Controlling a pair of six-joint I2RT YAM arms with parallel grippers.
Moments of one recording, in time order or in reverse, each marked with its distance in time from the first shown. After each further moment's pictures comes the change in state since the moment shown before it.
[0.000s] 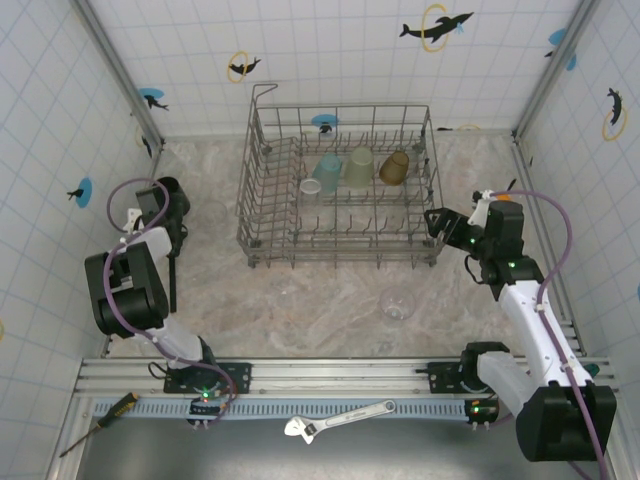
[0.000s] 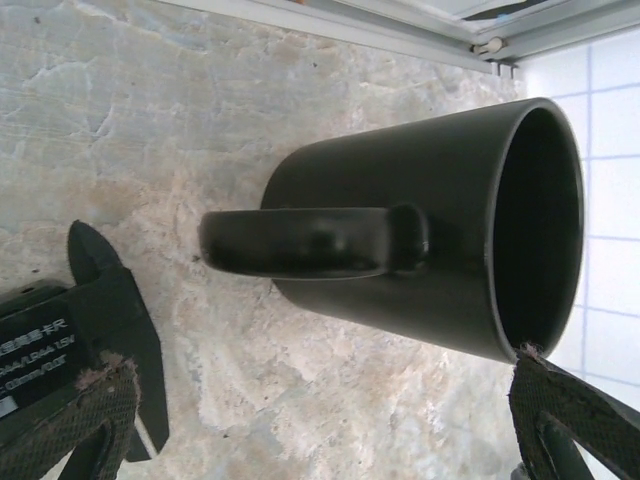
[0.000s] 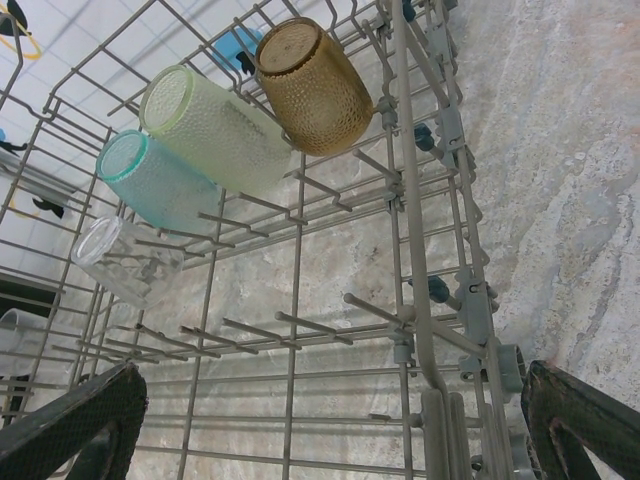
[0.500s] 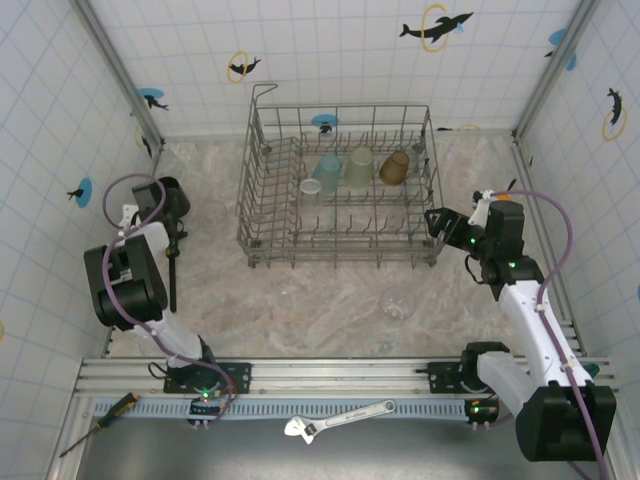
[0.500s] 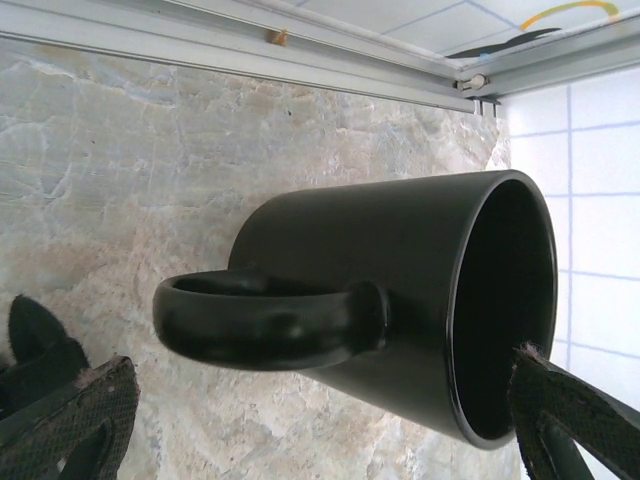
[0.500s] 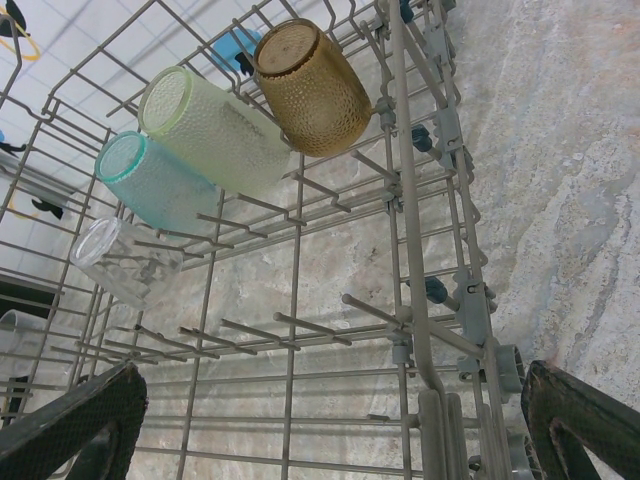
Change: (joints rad) left arm 0.017 0.069 0.063 0.027 -0.019 -0.002; right arm -0.001 0.000 0.000 0.000 0.000 -0.001
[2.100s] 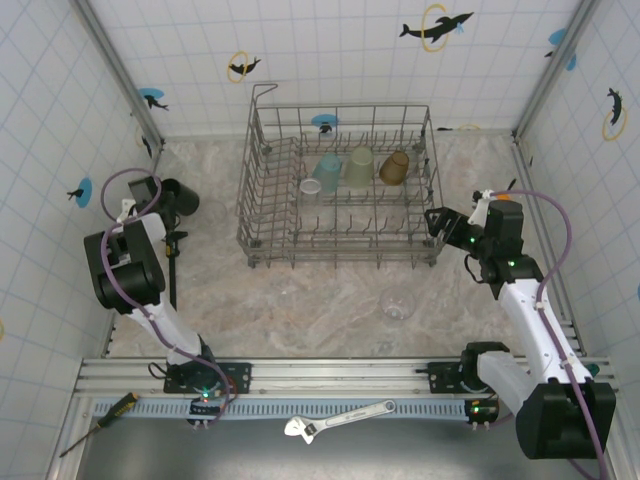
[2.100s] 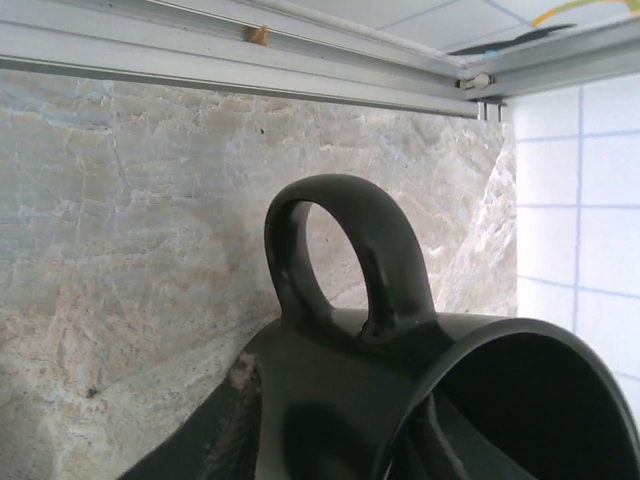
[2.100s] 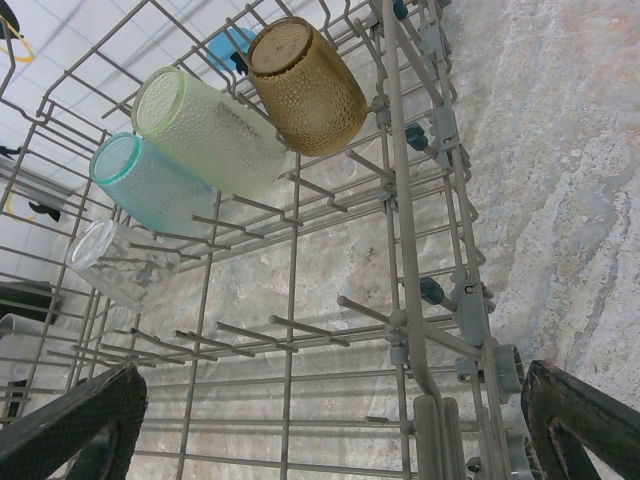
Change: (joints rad) left arm 0.029 0.121 0.104 0.016 0.054 0.002; right arm 0.000 0.013 0.000 0.007 0.003 0.009
